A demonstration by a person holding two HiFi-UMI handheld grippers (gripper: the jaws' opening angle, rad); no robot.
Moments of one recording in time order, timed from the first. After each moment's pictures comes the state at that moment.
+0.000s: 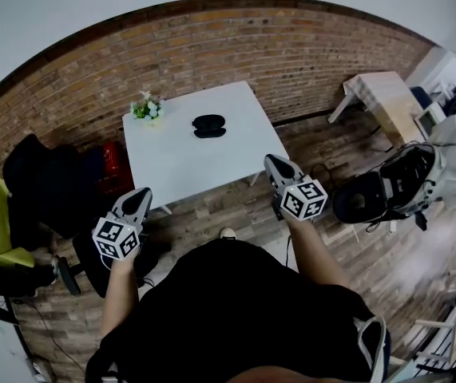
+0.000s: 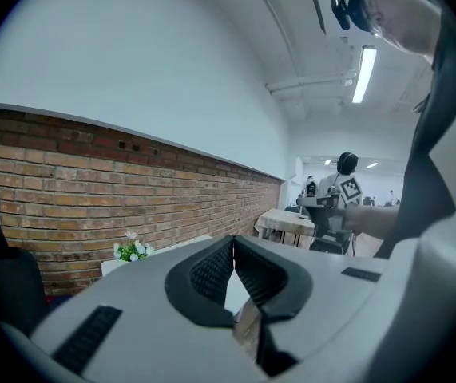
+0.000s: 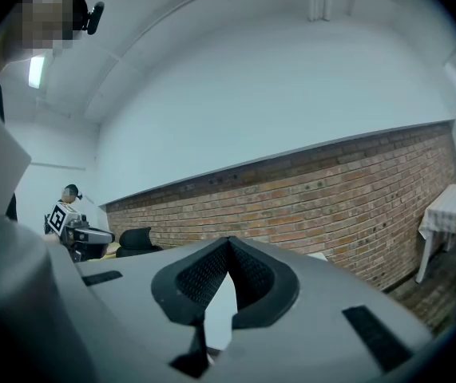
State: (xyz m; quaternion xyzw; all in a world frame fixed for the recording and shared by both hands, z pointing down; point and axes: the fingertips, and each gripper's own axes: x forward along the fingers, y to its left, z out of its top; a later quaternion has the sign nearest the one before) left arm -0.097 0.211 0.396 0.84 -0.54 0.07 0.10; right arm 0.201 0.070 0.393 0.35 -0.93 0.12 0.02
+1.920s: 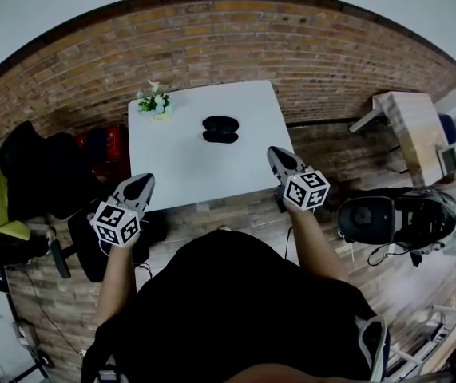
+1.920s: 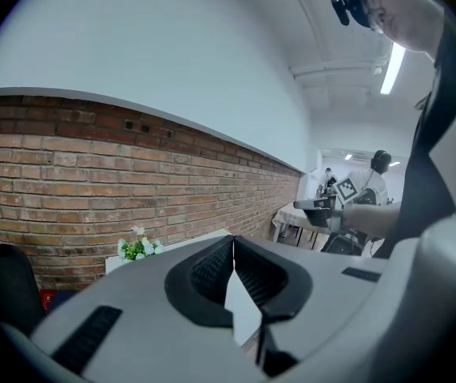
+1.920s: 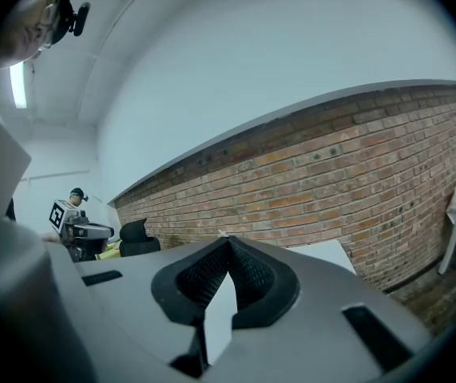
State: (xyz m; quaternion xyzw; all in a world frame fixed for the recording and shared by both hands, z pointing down) left arm -0.111 0.079 0.422 0.80 -0.58 0.09 0.14; right arm 0.164 -0.098 0.448 0.29 -0.94 0.18 0.07
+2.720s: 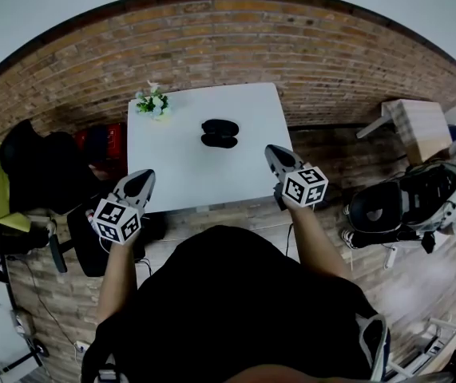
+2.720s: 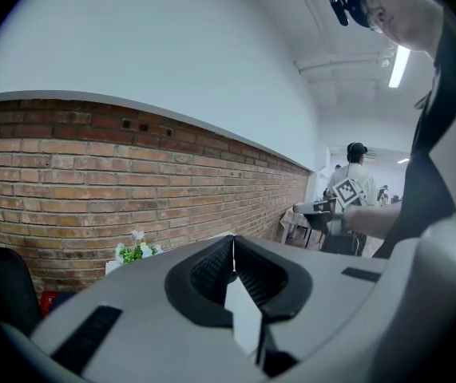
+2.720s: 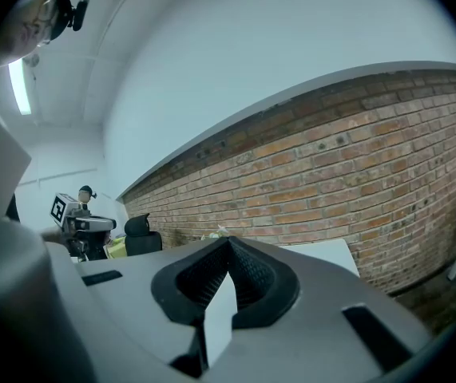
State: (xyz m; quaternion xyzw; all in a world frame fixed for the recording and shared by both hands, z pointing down) left arm -0.092 0.033 0.420 0.78 -0.60 0.10 0.14; right arm 0.164 -0.151 0.467 0.25 -0.95 0.18 0.09
